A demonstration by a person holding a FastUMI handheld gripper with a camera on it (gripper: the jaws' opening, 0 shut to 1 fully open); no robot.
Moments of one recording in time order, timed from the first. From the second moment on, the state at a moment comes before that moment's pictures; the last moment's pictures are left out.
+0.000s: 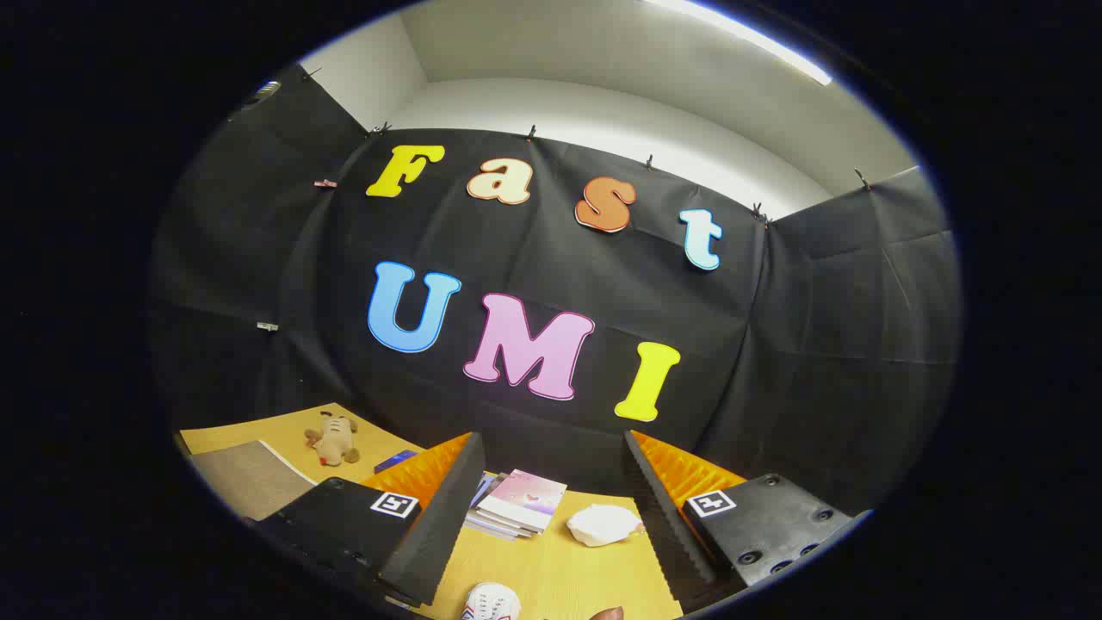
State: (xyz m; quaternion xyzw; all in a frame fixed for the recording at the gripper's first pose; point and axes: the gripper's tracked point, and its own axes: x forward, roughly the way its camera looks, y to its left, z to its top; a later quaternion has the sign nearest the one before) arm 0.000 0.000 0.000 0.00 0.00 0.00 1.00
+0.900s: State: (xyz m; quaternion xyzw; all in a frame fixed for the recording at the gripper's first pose) arm 0.002 -0.021 -0.040 -0.01 0.07 -0.05 1.00
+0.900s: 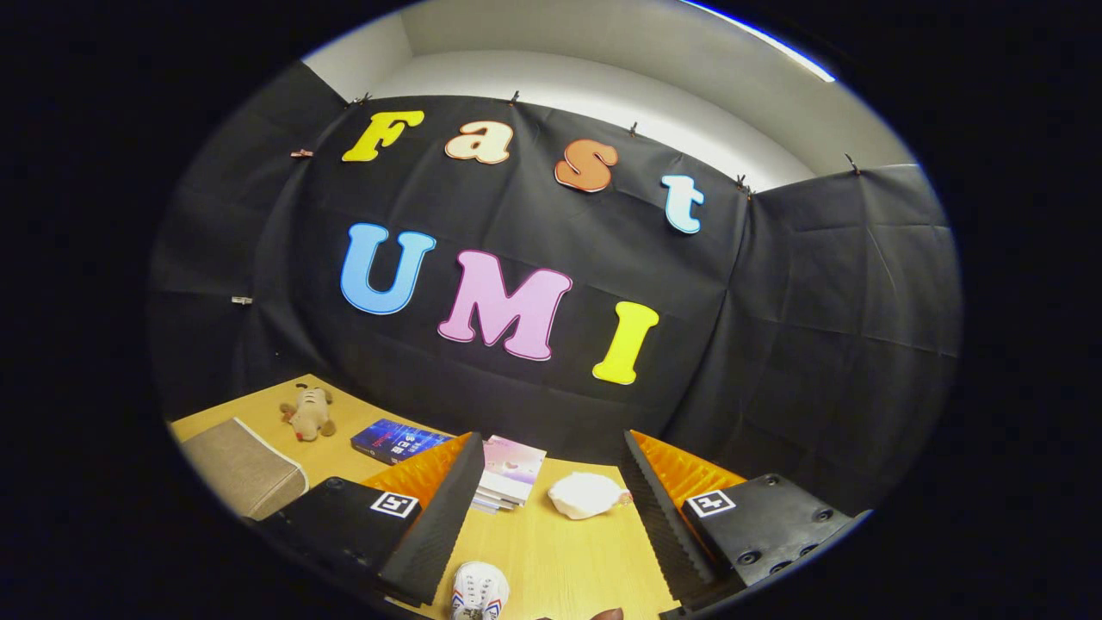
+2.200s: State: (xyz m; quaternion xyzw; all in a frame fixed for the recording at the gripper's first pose) arm 0.005 0.059 -0.083 0.09 0.14 0.10 0.98
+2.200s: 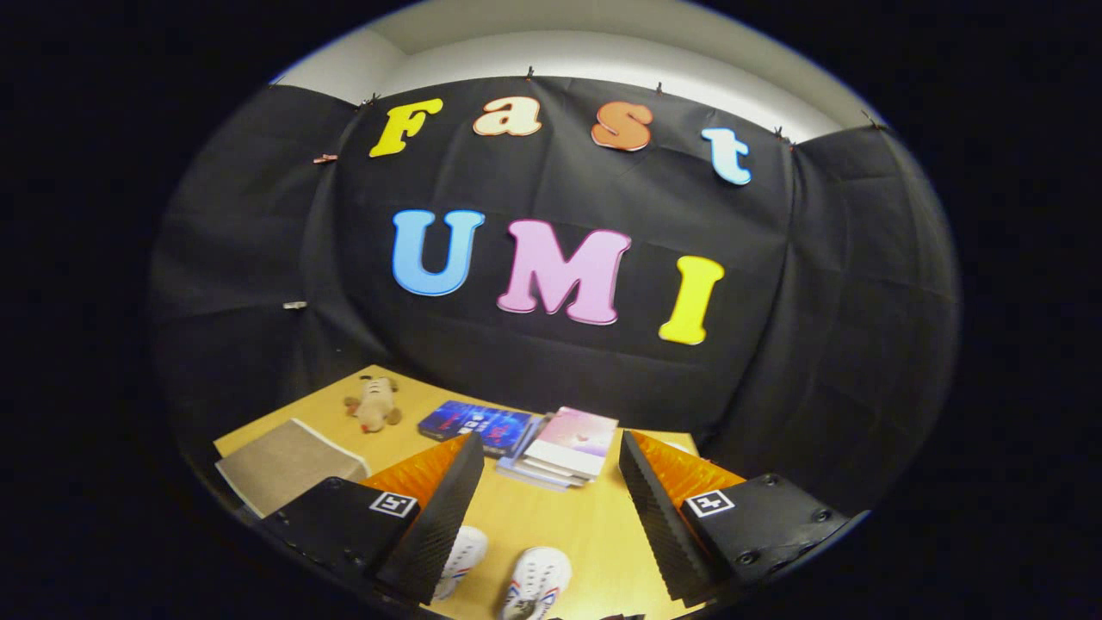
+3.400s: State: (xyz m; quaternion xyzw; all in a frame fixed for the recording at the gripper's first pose) arm -0.074 0.318 -0.226 0.56 0.42 0.47 0.53
